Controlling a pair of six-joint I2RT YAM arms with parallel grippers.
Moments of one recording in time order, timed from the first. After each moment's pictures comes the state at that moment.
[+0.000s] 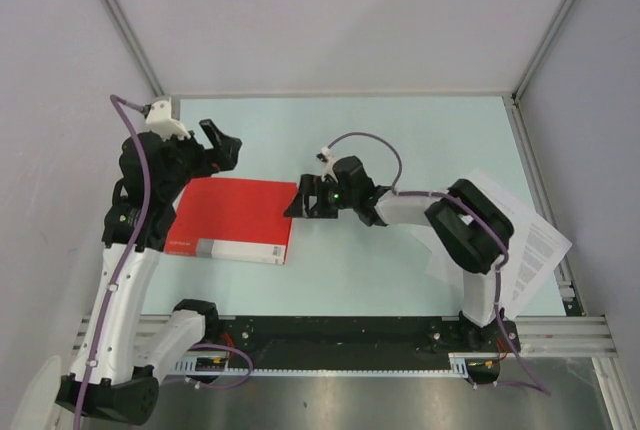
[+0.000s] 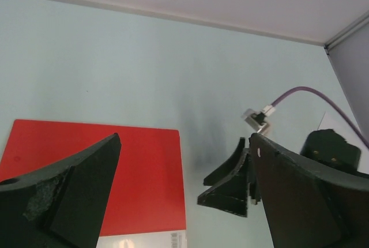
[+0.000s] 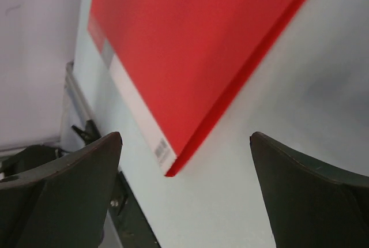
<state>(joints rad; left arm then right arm) -0.12 0.88 1.14 -0.49 0.11 -0.34 0.74 1.88 1.07 0.28 -0.44 0.74</state>
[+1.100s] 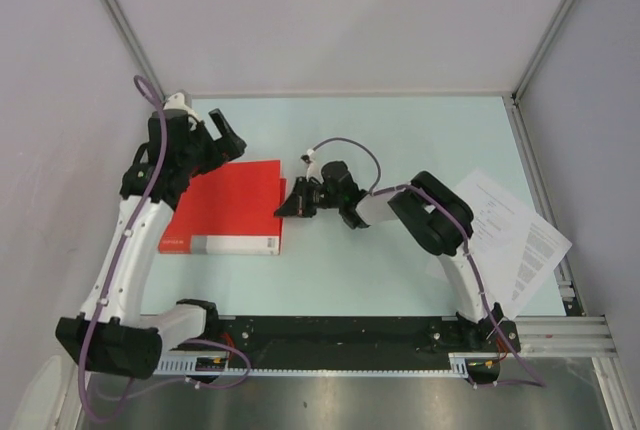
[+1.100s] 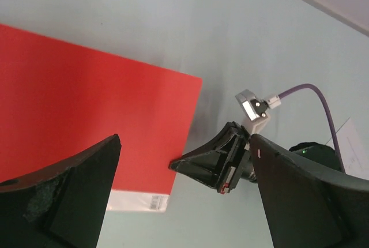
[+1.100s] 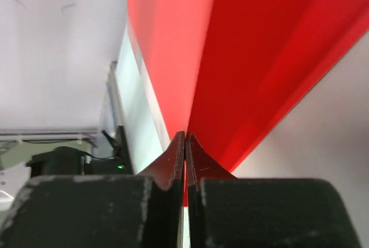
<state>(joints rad) -0.12 1.10 1.21 -0.65 0.02 -0.49 0.78 2.22 1.21 0.72 -0.61 0.97</state>
